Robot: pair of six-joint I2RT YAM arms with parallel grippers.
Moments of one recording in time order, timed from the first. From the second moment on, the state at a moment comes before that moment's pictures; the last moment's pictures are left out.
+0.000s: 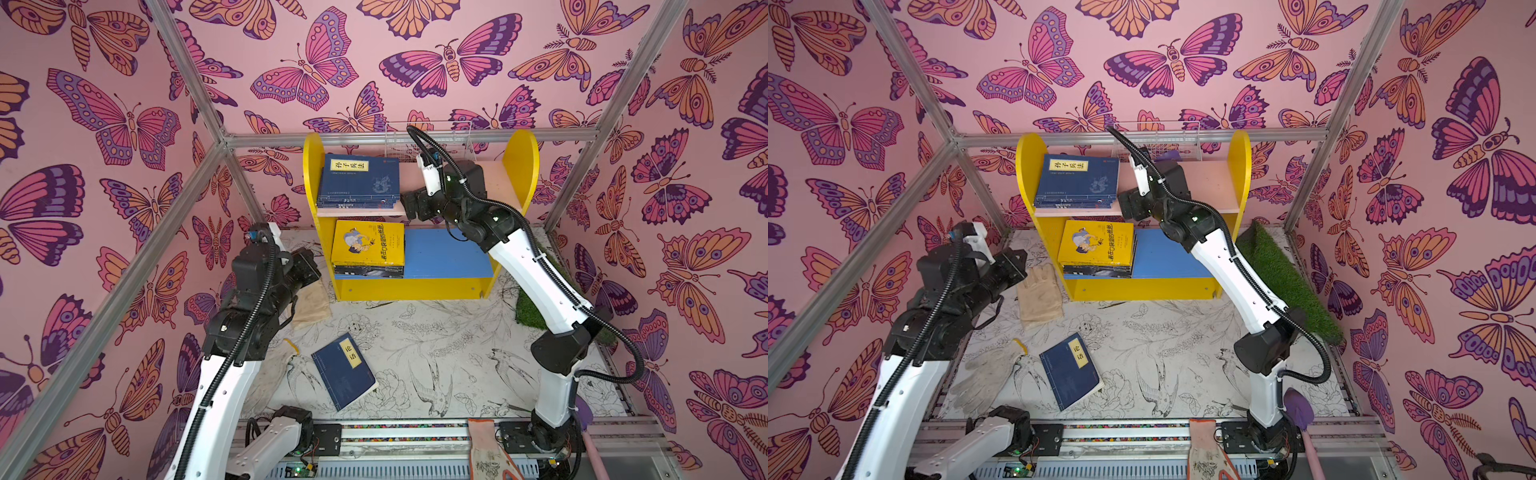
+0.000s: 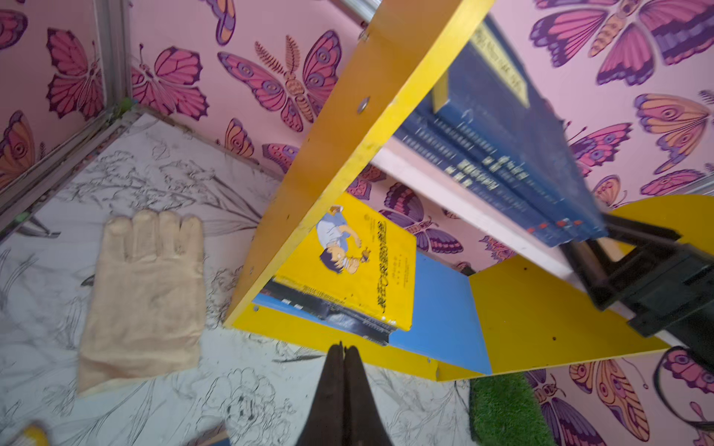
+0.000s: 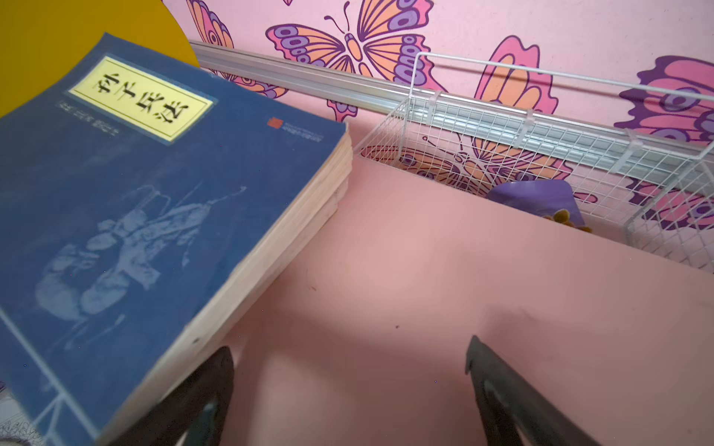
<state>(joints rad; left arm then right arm) -0.20 0.95 1.31 -0.76 -0.03 -0.63 0.64 1.94 2.31 -0.66 0.12 0.02</state>
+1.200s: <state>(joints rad) -0.18 0.84 0.66 -0.85 -0.01 -0.85 0.75 1.41 1.67 -0.53 0.31 -0.07</state>
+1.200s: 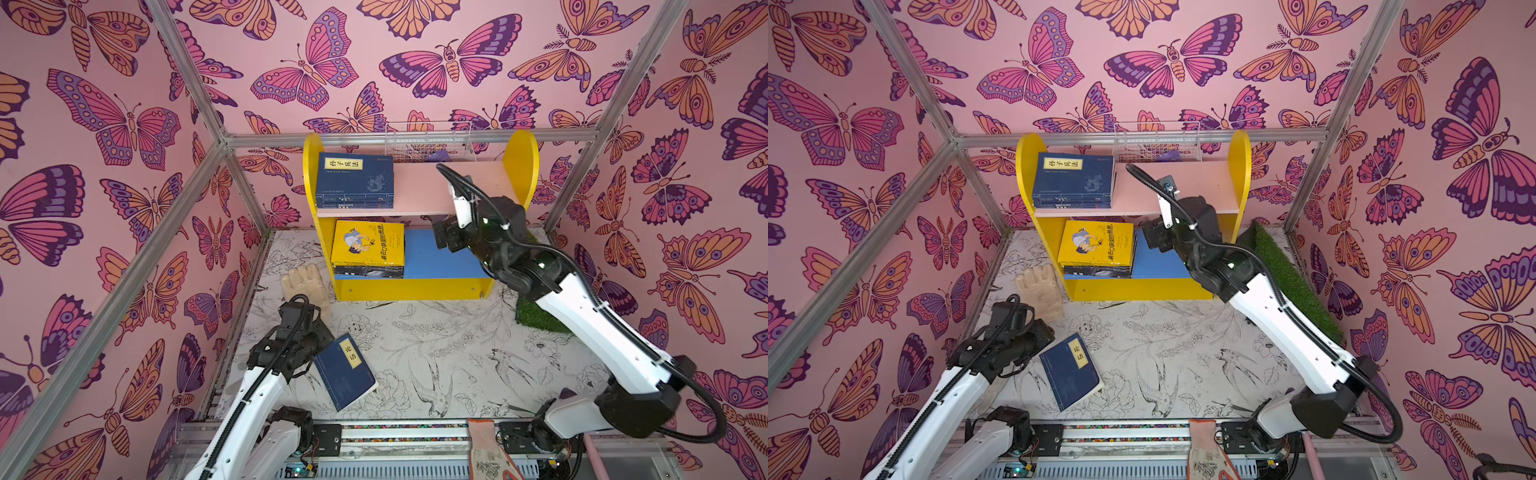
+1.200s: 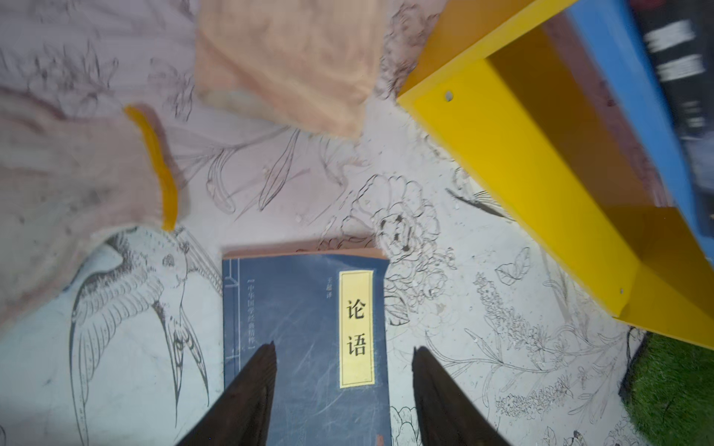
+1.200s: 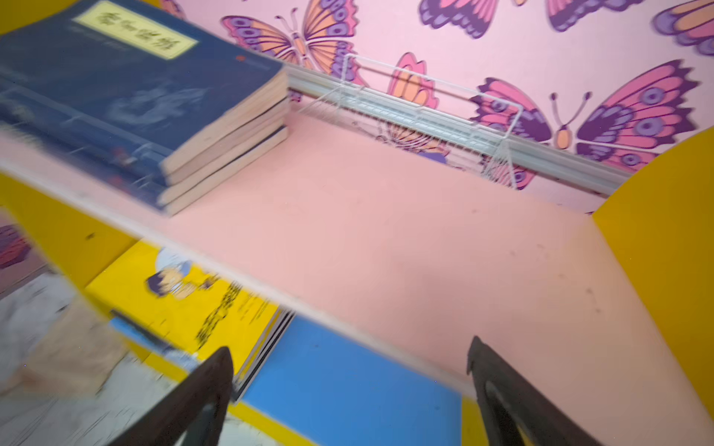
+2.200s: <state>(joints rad) -0.32 1.01 0.45 -0.86 0.03 -0.93 0.95 2.28 1.79 -0.82 -0.57 -0.05</state>
